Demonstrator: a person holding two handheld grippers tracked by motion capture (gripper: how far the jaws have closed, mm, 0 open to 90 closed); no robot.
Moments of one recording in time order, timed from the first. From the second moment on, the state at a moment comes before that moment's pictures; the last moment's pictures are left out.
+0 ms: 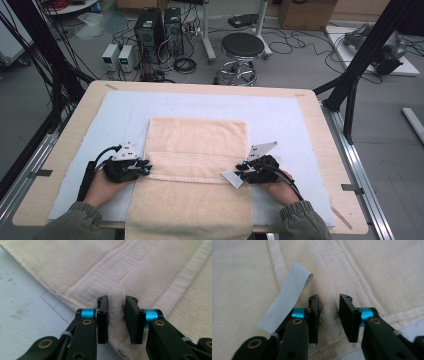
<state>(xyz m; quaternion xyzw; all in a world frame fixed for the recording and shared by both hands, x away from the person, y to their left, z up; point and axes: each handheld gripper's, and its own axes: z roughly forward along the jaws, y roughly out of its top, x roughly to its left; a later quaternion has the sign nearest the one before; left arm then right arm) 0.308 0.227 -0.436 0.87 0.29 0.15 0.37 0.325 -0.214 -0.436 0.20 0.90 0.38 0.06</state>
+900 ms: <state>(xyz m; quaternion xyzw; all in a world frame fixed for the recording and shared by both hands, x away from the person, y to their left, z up) 0.187 0.246 -0.349 0.86 0.21 0.12 0.45 0.244 -0.239 -0.346 0.11 0.88 0.46 0.00</state>
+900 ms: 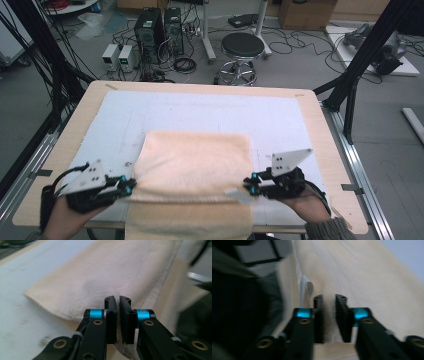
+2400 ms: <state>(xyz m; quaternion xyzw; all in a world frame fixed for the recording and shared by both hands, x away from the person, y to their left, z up) 0.408 0.230 -0.440 0.81 0.42 0.16 0.37 0.431 -0.225 -0.439 0.30 0.87 0.38 0.06</state>
